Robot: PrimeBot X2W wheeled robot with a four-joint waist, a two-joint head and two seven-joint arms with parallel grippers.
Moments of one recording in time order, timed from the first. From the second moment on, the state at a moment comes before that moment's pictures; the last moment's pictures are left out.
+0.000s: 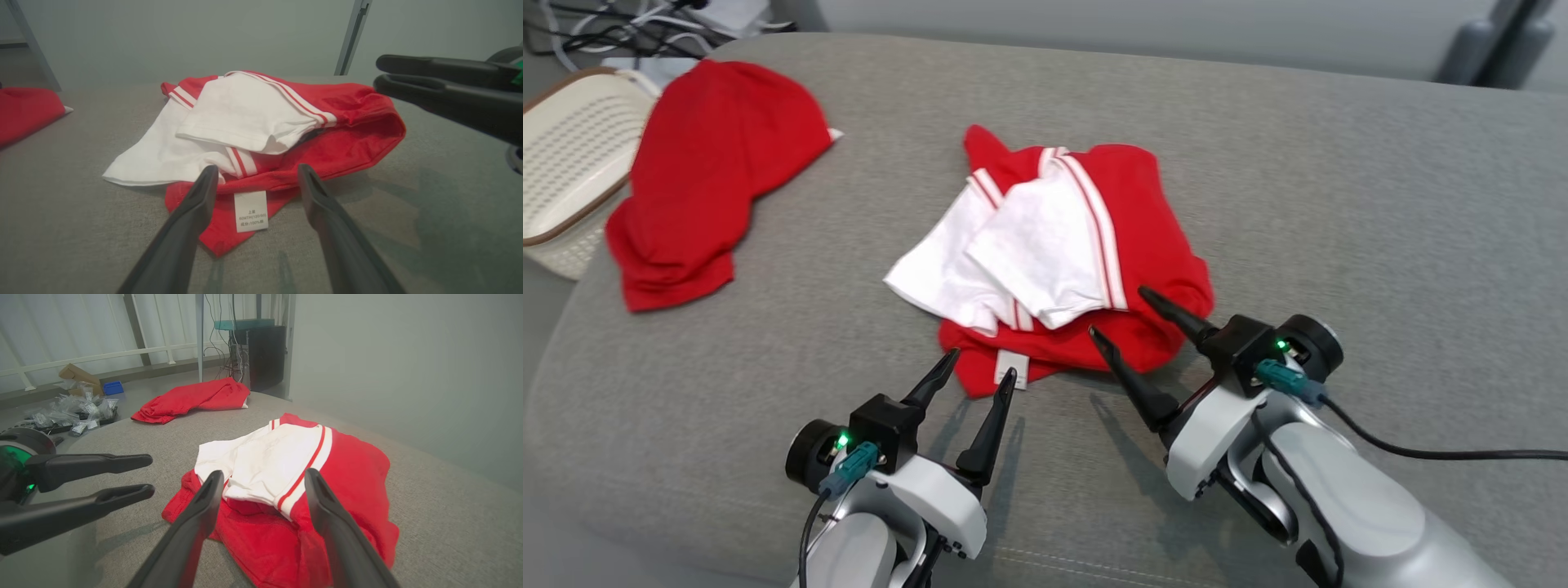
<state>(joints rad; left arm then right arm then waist) -0.31 0.04 -0.38 0.50 -0.24 -0.11 -0.26 -0.62 -0.14 0.77 0.57 0.38 0.13 -0.26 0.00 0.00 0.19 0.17</state>
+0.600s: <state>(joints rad) -0.26 0.04 -0.40 0.48 -0.30 -0.10 -0.26 -0.74 -0.16 0.88 0.92 0.40 0.13 -0.26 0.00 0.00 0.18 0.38</state>
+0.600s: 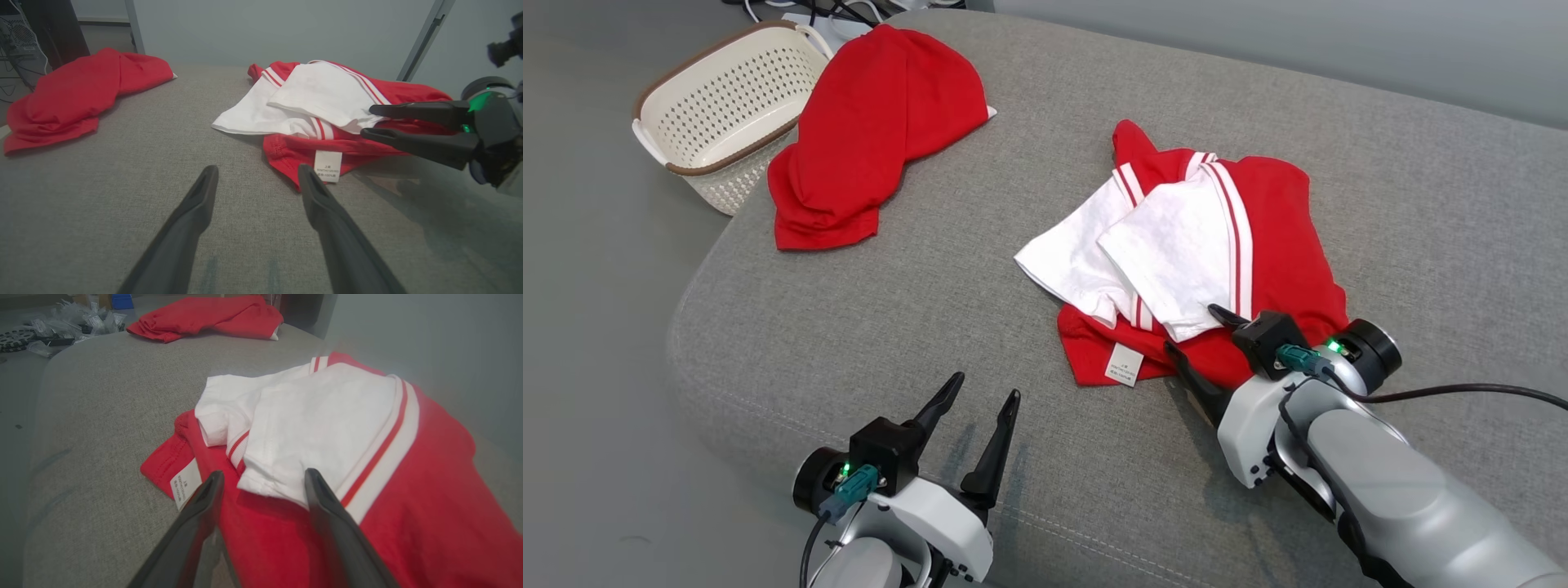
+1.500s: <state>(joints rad) -0.25 0.04 -0.41 0.47 -0.32 -0.09 -0.26 -0.78 -0.17 0.94 0.90 0.40 0.13 -0.26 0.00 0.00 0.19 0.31</state>
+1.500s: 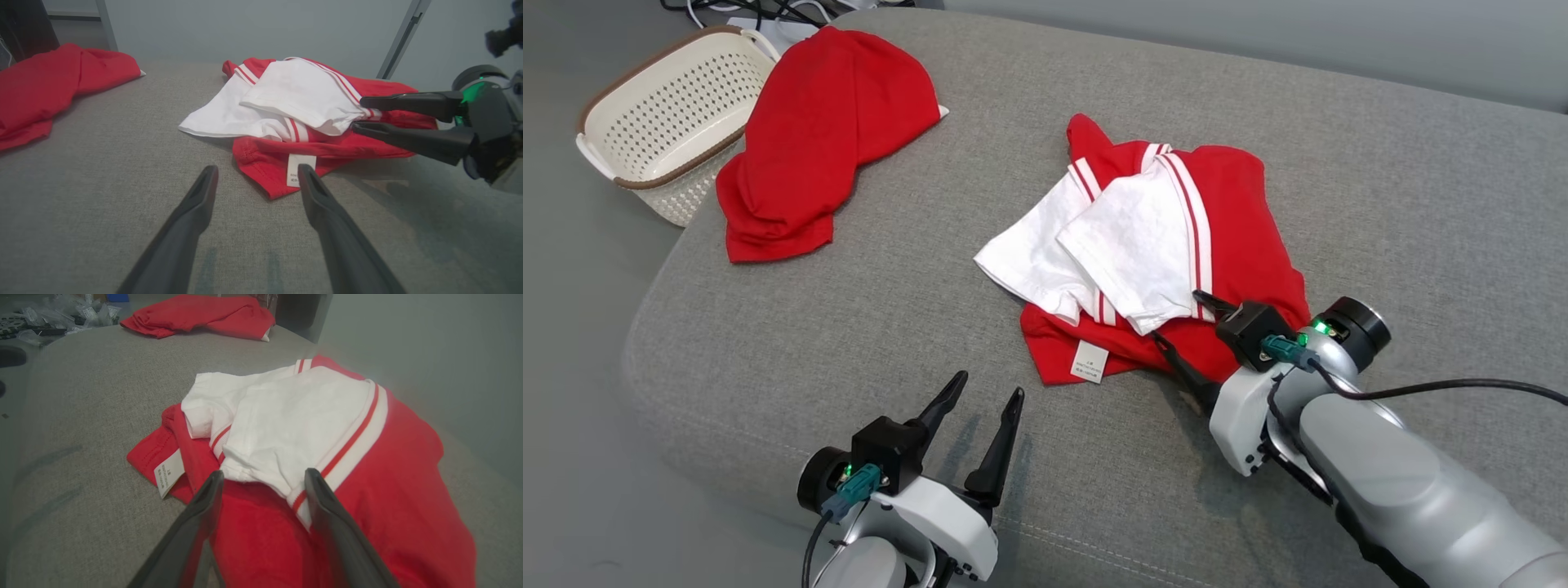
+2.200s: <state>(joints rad) -0.25 0.04 -0.42 0.48 -0.34 -0.08 -0.26 -0.91 -0.15 0.91 1.14 0.39 0.13 -0.25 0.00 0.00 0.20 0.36</state>
